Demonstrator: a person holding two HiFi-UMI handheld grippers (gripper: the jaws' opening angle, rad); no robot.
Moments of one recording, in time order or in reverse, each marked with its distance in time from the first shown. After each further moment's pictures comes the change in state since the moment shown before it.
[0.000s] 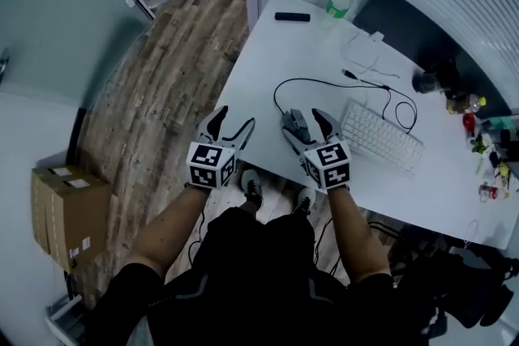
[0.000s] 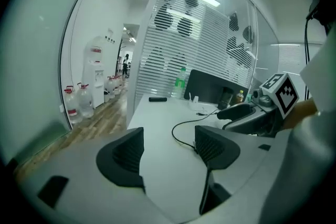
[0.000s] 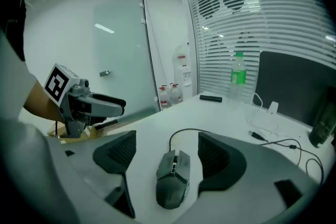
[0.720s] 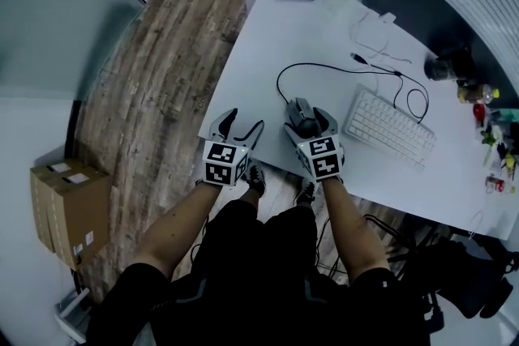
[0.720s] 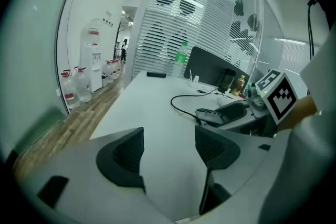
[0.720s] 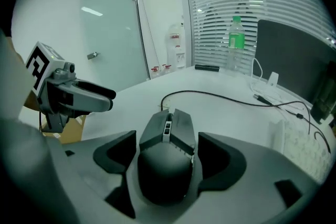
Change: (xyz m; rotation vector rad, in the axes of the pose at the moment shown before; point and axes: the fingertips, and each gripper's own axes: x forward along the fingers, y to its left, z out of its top) left arm 0.040 -0.004 -0.085 -0.029 0.156 -0.022; right arm 0.055 -0.015 -0.092 0.024 0.174 -0.087
